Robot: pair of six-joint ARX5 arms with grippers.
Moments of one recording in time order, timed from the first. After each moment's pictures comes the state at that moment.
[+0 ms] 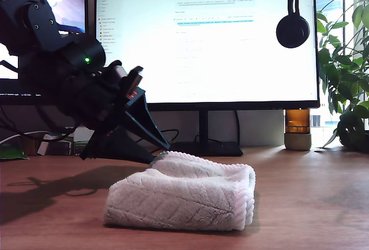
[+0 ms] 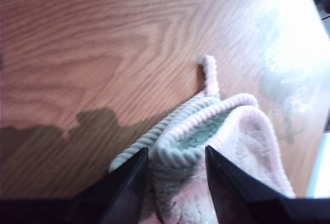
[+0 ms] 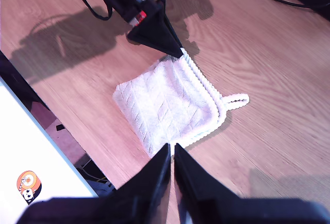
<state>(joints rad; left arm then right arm) -0.41 1.84 1.04 -0.20 0.75 -0.17 0.70 1.08 1.21 -1.00 -0.12 -0.03</state>
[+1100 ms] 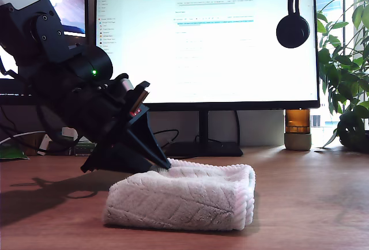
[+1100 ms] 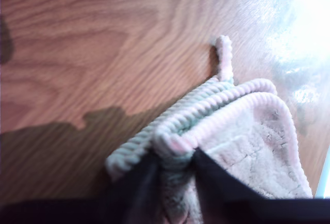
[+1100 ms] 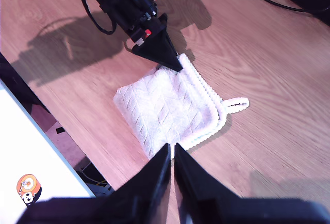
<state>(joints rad) -0.44 1.88 1.04 -0.20 0.76 -0.16 0.70 1.08 1.21 -0.99 -0.12 -0.03</state>
